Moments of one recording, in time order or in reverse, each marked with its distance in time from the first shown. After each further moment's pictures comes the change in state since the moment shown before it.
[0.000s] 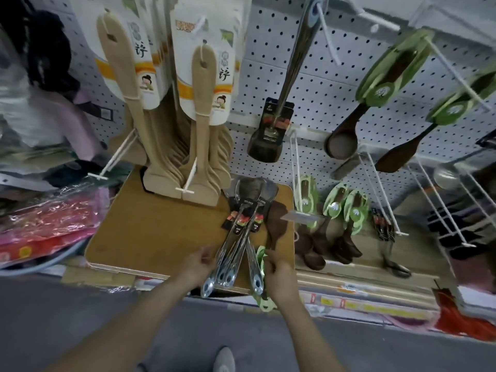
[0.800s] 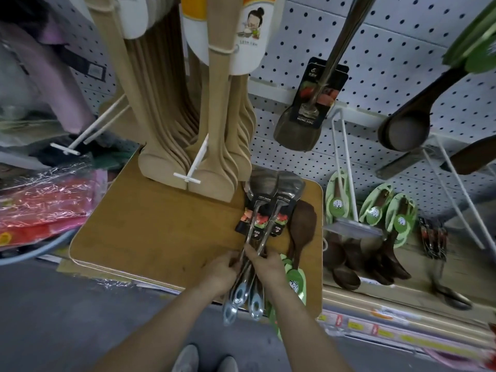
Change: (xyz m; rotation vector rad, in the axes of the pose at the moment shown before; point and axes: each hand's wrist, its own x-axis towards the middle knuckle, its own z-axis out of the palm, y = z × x) left_hand 0.089 -0.035 0.054 0.001 0.011 -0.019; right_hand 0.093 -0.010 0.087 0.422 -0.211 0.273
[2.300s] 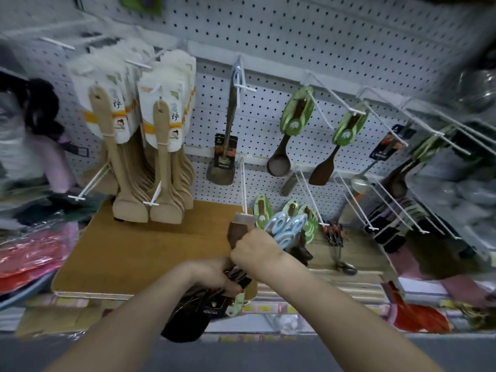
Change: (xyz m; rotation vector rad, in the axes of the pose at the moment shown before) left_hand -0.179 0.155 -0.014 0.551 -0.474 0.382; right_hand -0.254 -0.105 -0.141 -2.085 0.106 -0.910
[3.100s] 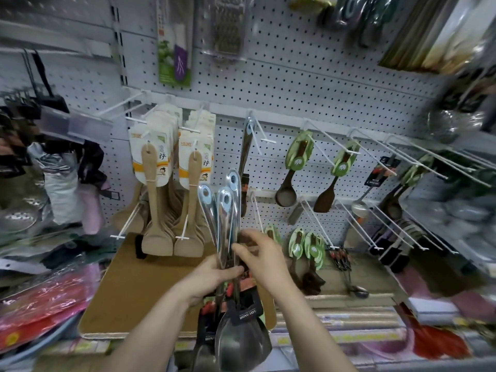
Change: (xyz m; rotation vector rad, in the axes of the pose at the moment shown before) left_hand -0.085 -0.017 -0.045 -0.776 0.335 0.250; right_hand 0.011 -0.026 -0.042 1.458 0.718 0.654
